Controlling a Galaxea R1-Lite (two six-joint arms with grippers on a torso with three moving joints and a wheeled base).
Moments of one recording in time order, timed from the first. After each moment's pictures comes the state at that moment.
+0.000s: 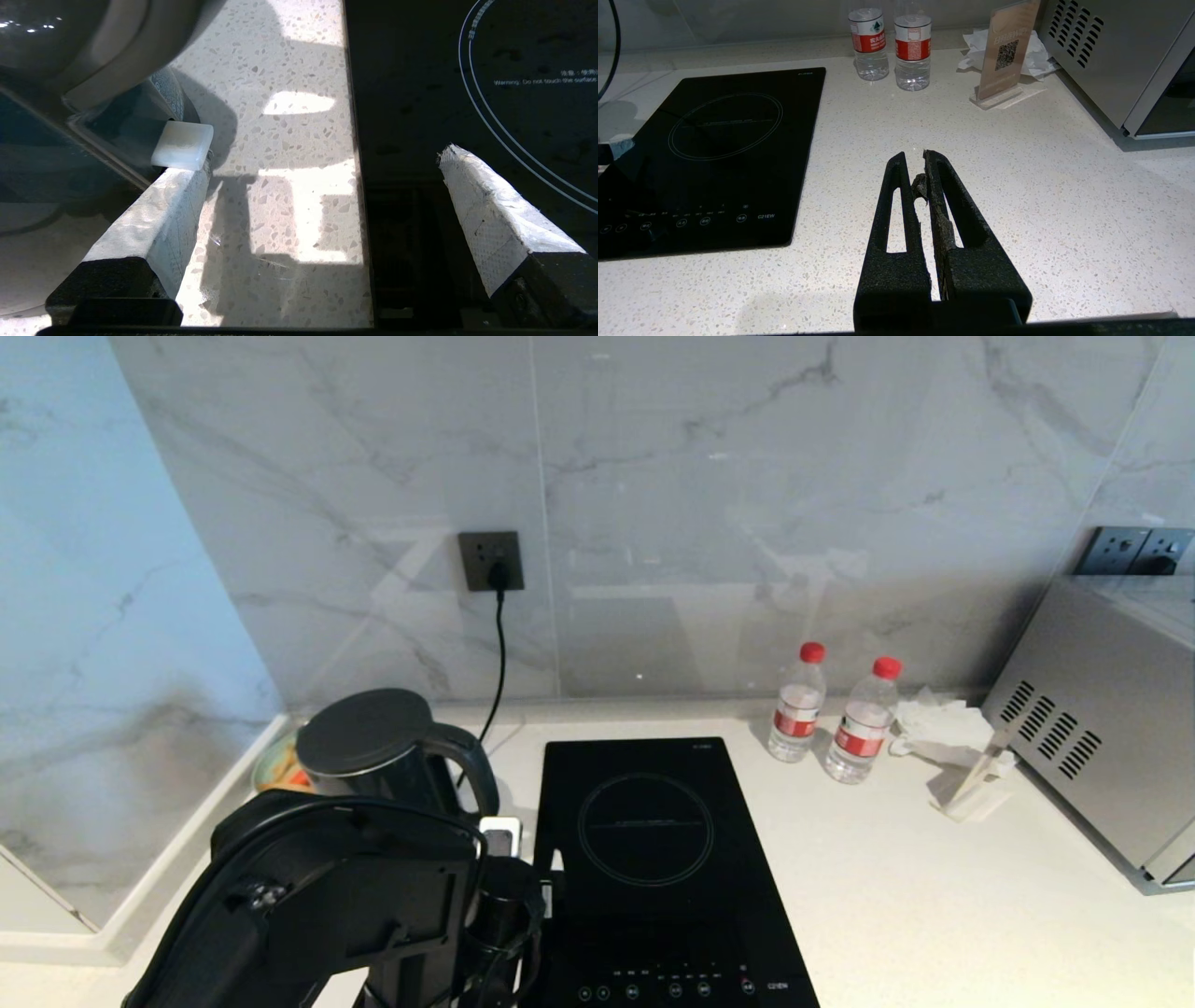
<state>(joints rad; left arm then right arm) -0.65 2.53 -0.63 -1.52 0.62 -0.22 0.00 0.00 0.00 0.00 0.00 0.01</state>
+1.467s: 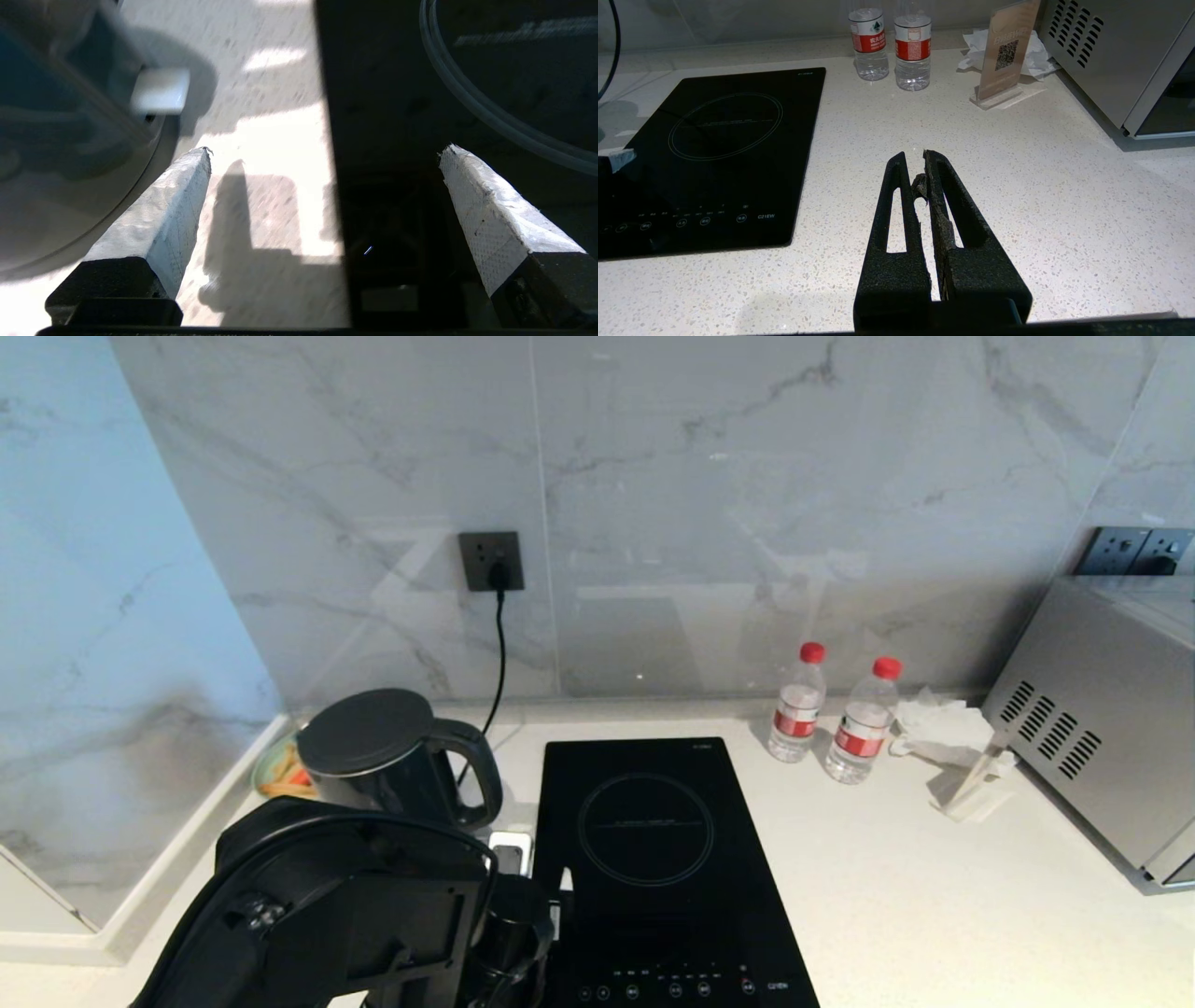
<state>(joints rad) -0.70 2.51 -0.59 -1.52 0.62 -0.22 0.00 0.00 0.00 0.00 0.00 0.01</state>
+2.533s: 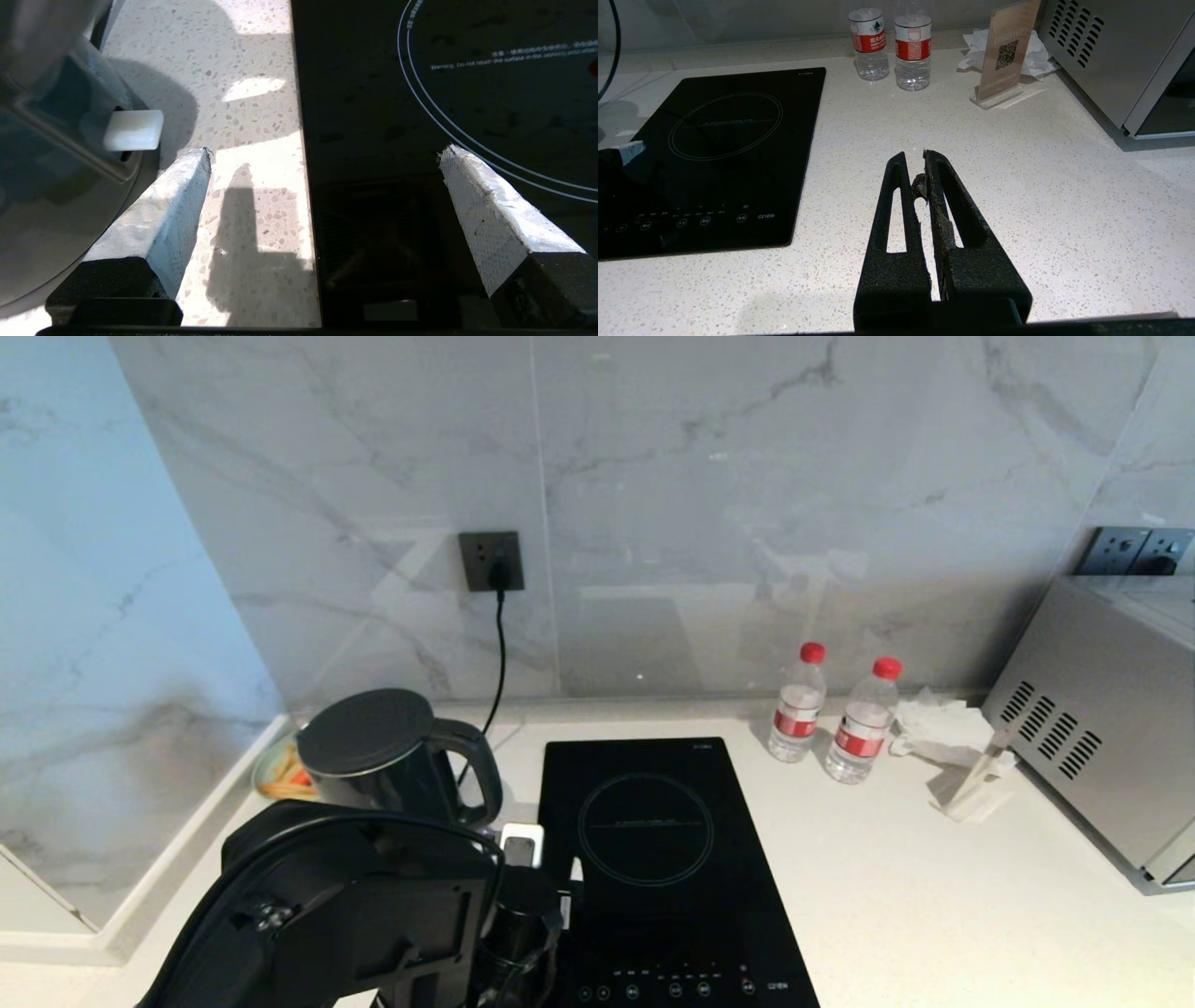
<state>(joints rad) -0.71 2.53 -0.64 -1.52 0.62 -0.17 0.00 0.00 0.00 0.00 0.00 0.01</state>
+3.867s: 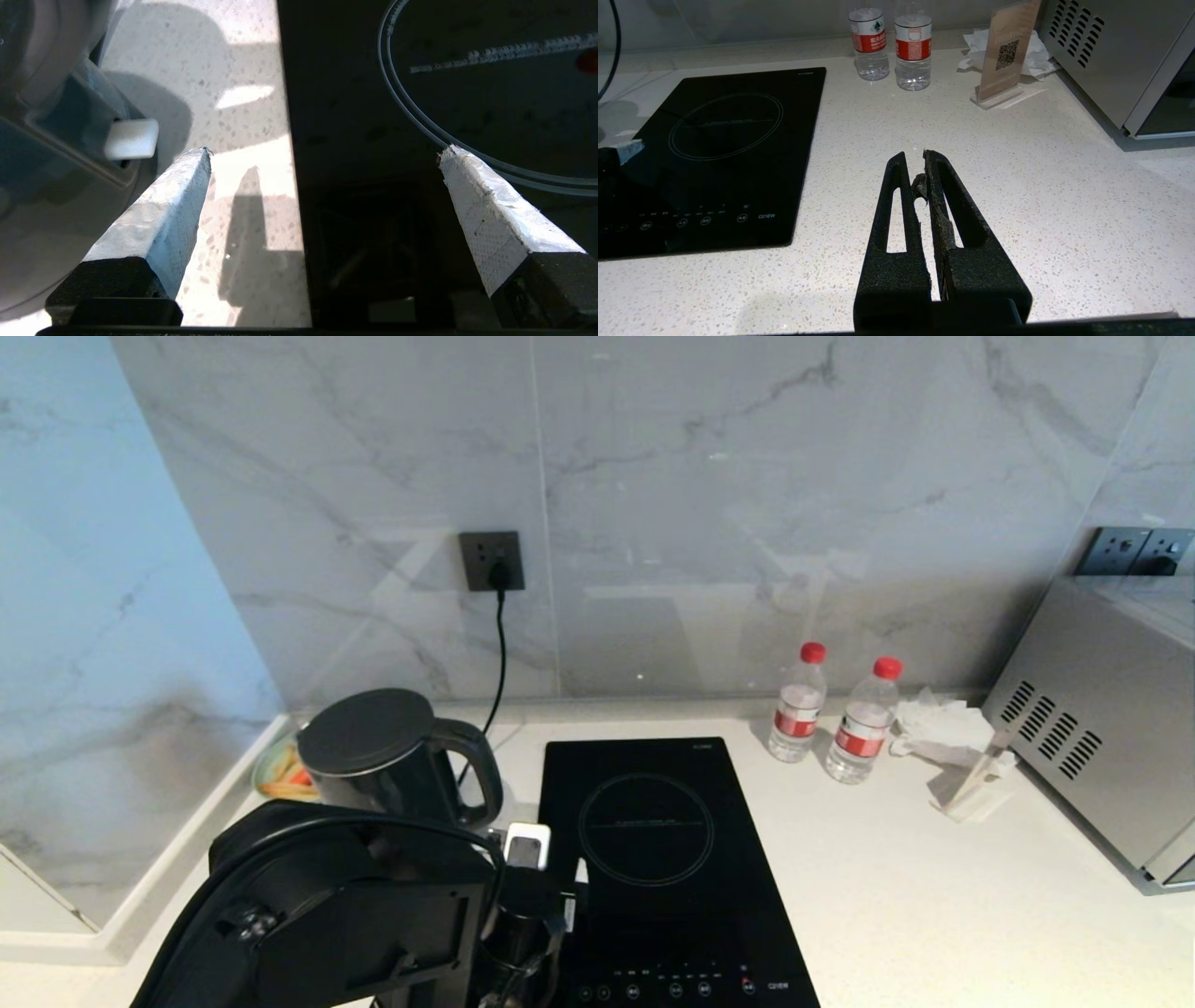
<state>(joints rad) -0.73 2.50 -0.63 -1.52 0.62 -0.15 0.00 0.00 0.00 0.00 0.00 0.01</state>
